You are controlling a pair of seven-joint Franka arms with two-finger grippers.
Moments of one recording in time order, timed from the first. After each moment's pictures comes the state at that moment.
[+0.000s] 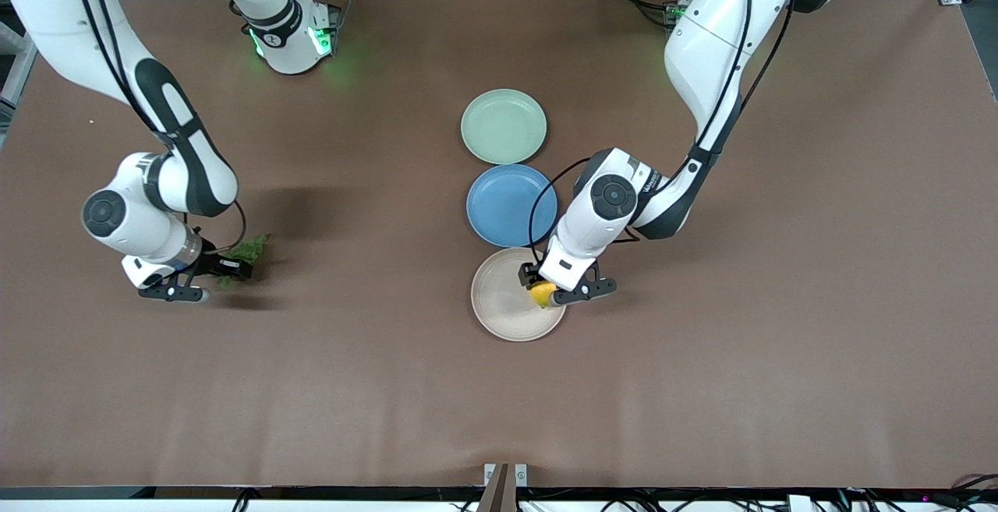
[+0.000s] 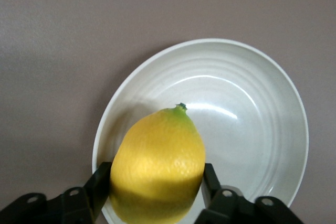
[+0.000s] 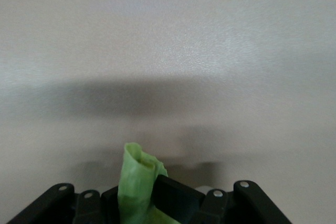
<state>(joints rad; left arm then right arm) -0.46 0.78 -0.18 -1.60 -0.03 2.63 -0.83 -0.12 0.49 0.01 -2.06 0.02 2.55 -0.04</state>
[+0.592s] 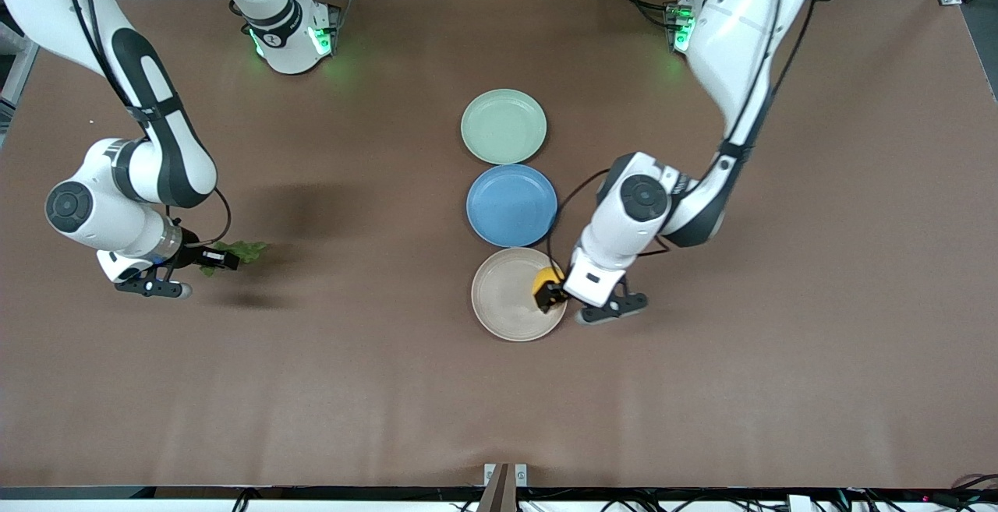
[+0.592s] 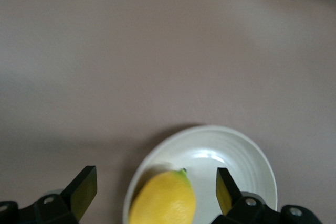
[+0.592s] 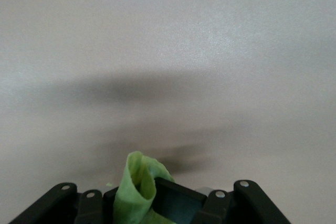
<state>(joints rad) -0.41 0.67 -0.12 -1.56 0.05 2.56 -0.82 -0.12 0.40 0.01 -2.04 0.02 2.40 0.02</state>
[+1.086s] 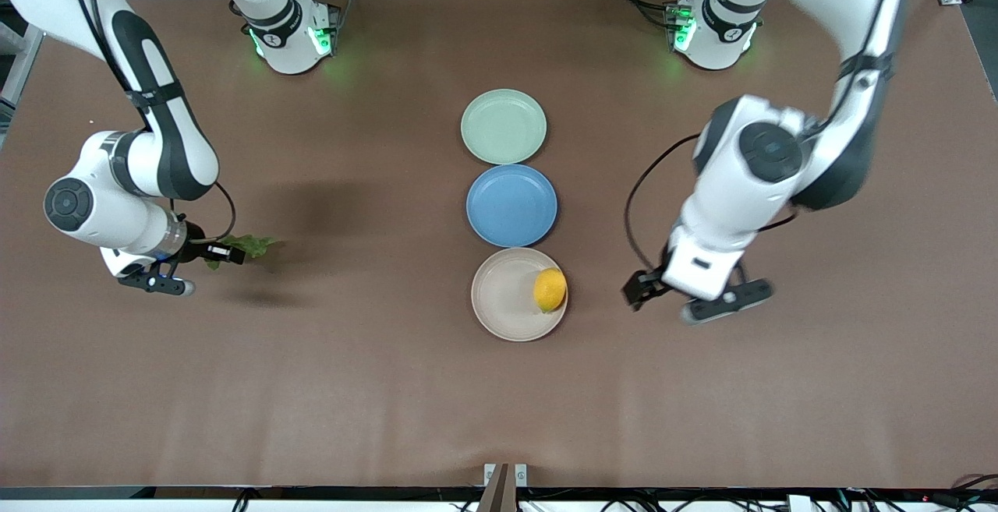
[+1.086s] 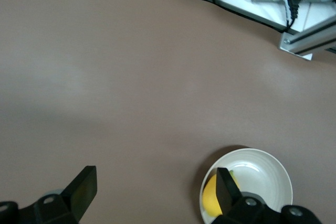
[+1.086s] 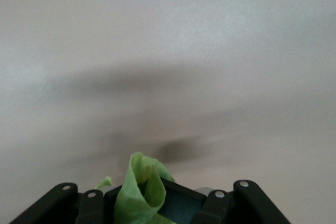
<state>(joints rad) -0.28 0.39 -0.12 -1.55 0.08 2.17 -0.73 -0.08 0.35 0.03 -2.04 0.02 2.28 0.13</state>
